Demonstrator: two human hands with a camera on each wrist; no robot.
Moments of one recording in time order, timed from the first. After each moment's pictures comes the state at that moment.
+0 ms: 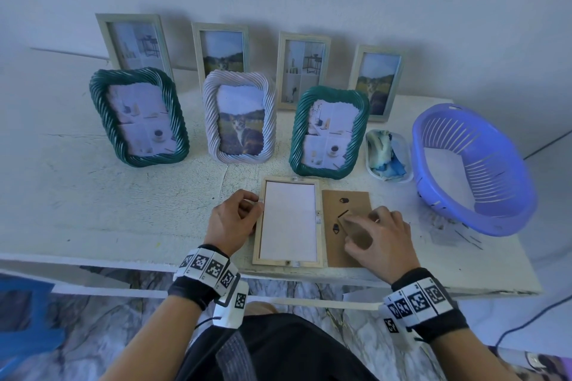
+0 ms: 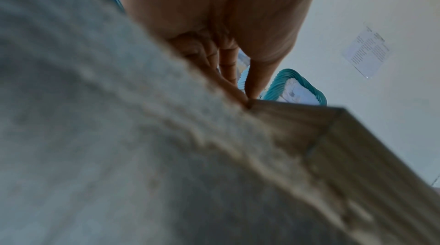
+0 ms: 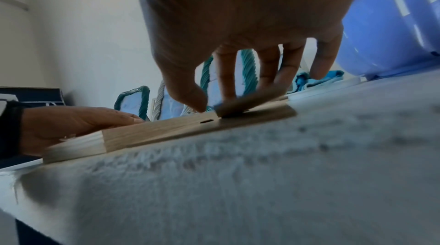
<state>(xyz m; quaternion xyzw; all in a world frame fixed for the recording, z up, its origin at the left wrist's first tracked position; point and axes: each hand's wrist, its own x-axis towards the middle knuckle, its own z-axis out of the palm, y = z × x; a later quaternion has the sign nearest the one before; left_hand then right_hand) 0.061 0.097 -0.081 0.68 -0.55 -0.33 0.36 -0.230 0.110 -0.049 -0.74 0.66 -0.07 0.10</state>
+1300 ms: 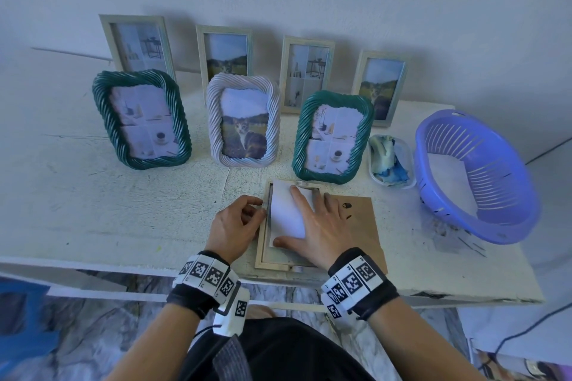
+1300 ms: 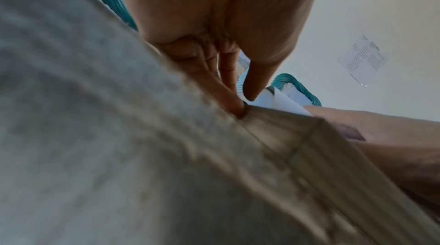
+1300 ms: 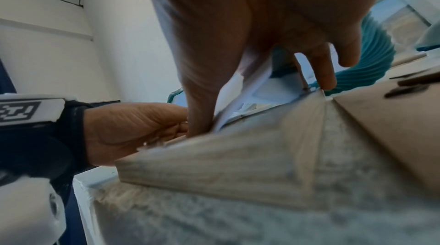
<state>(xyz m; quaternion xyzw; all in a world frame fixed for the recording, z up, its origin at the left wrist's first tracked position) 0.062 0.097 -0.086 0.66 -0.56 -0.35 0.36 -0.126 0.083 -0.046 -0.79 0.60 0.04 0.14</state>
